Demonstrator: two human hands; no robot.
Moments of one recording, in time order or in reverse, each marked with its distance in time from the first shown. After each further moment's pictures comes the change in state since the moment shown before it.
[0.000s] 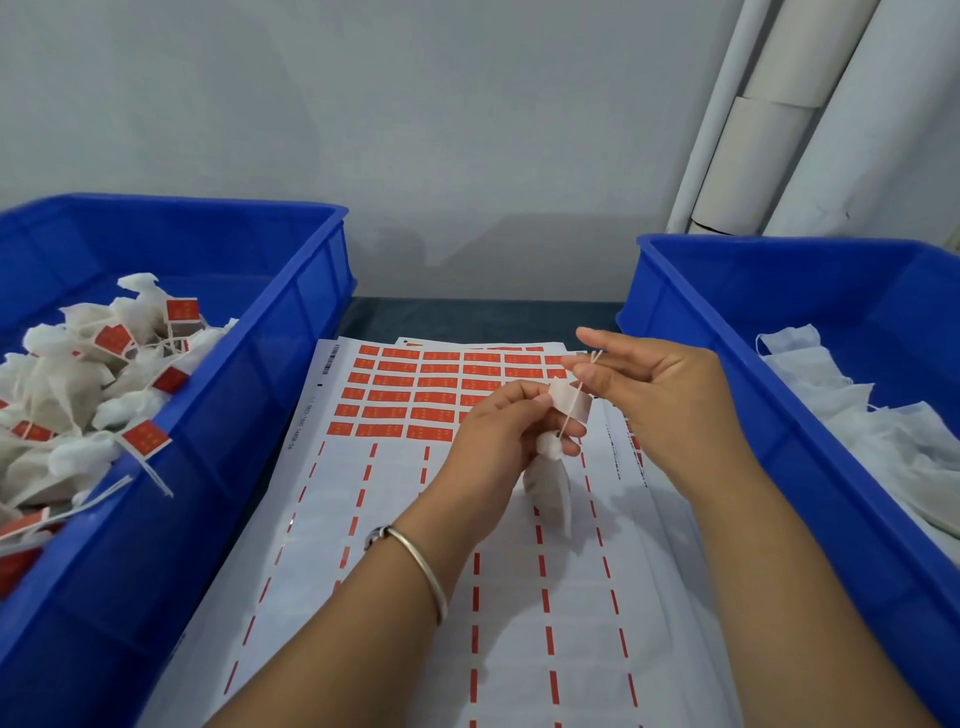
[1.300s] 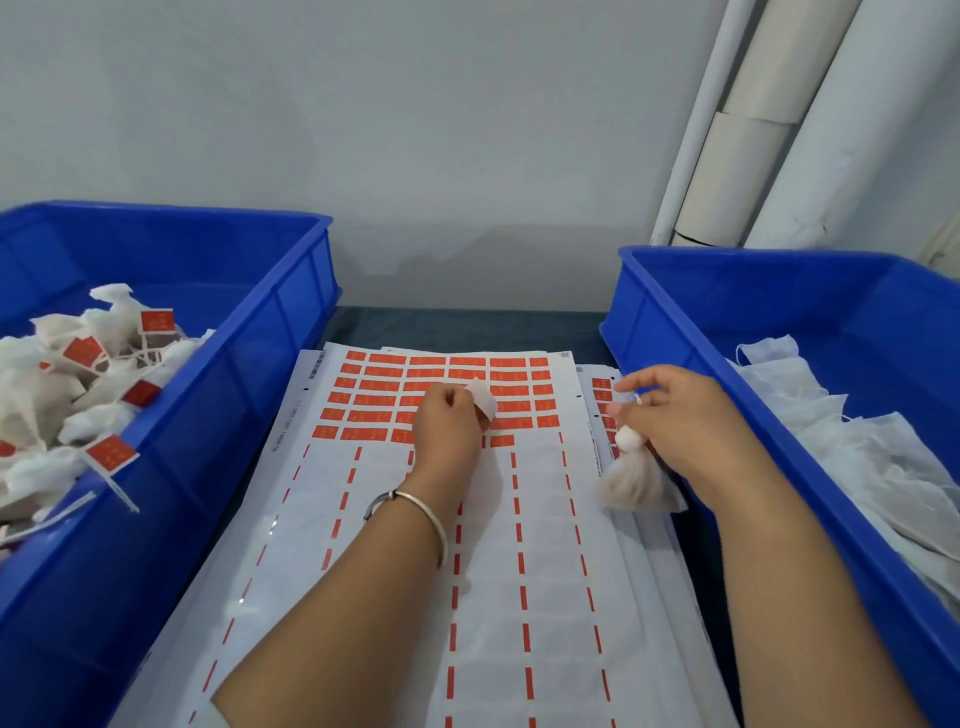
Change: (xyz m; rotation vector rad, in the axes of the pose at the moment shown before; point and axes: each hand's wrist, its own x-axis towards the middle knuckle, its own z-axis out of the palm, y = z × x) left_hand 0.064 -0.019 -0.016 0.415 0.537 -0.027; right_hand 0.015 0.040 -0.038 -0.268 0.086 0.399
